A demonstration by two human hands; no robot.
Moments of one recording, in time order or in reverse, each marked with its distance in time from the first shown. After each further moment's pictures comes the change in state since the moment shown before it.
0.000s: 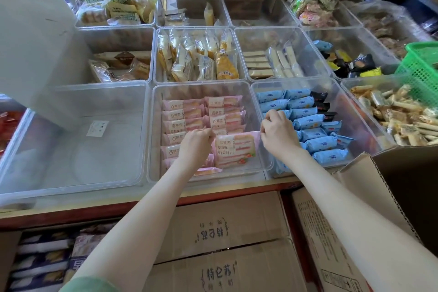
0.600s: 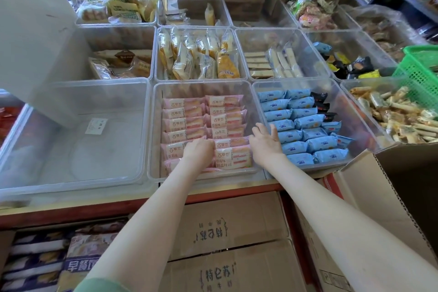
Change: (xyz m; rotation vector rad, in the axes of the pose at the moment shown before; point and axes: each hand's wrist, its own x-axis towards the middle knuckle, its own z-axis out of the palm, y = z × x) left_hand -0.007 0.008 0.003 0.218 -0.437 -0.097; right_hand -0.010 -0.037 0.021 -0.345 -0.367 -0.044
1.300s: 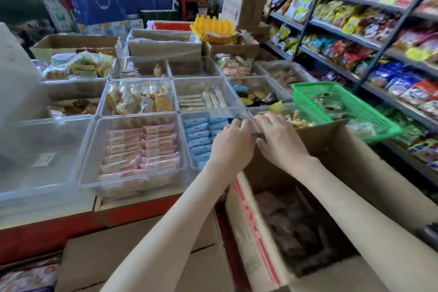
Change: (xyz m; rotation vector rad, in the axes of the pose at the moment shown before) left_hand -0.168 0.313 -0.070 -0.140 0.528 0.379; right_hand -0.250 0.199 -0.073 0.273 0.560 0.116
